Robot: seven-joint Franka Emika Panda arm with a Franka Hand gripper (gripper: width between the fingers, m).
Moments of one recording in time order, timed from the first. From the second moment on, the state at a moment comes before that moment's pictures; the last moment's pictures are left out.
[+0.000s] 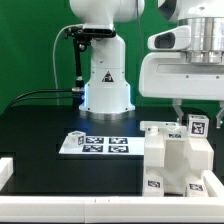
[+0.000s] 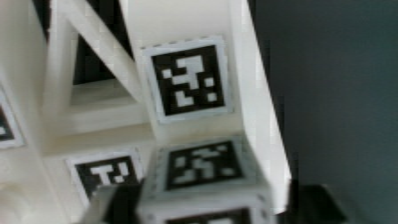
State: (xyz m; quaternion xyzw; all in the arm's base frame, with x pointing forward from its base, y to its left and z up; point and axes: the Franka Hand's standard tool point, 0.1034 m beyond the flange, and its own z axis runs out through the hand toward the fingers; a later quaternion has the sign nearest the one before) arm 0.552 0.126 0.116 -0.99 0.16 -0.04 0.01
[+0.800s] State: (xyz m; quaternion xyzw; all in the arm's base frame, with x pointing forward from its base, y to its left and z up) arm 0.552 0.126 0.115 -0.84 0.54 -0.03 0.04
